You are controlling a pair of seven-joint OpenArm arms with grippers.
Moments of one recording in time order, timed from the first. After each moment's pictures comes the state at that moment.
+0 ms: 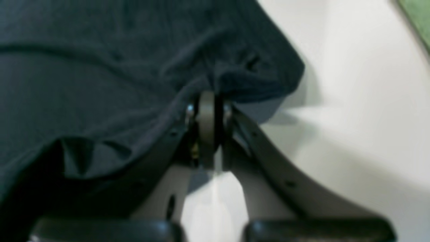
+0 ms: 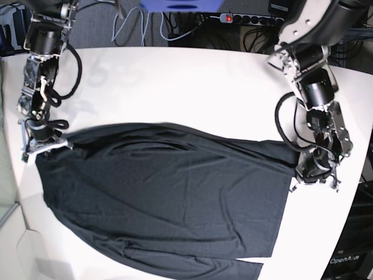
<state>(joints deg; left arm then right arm) -25.6 -8.6 -30.4 55.4 -20.6 -5.4 41.6 4.4 14.4 19.7 68.9 18.1 4.6 -22.7</state>
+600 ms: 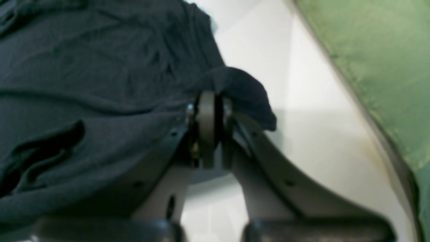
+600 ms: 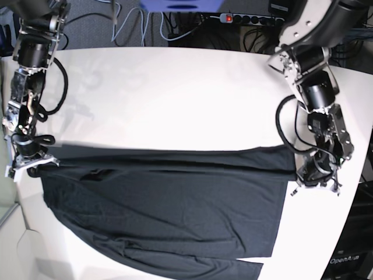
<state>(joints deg) -26.7 -8.7 -30.4 55.4 -20.5 -5.5 41.8 8.6 18.5 19.7 68.5 18.1 4.8 -22.9</state>
